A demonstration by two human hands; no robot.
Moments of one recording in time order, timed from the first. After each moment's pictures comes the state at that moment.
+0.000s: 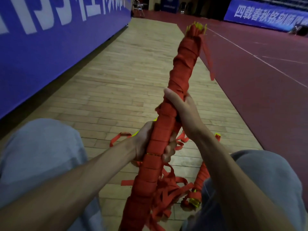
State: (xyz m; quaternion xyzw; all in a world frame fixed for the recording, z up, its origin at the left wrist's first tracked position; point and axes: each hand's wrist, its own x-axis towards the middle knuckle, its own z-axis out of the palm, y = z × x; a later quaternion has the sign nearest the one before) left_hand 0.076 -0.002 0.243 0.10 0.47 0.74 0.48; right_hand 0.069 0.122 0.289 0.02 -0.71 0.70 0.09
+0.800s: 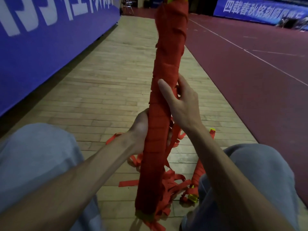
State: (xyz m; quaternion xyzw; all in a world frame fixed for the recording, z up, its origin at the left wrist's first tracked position) left_hand 0.073 0.009 0.266 0.05 0.52 0.77 0.37; right_hand 0.077 0.123 0.297 0.03 -0.81 0.51 0.29
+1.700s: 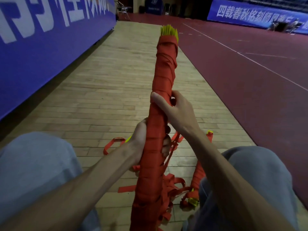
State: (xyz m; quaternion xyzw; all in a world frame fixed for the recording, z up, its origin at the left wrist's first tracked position) left_hand 0.071 0.010 0.255 0.02 0.46 0.78 0.43; right_hand 0.068 0.128 0.288 -0.05 -0.85 0.49 0.19
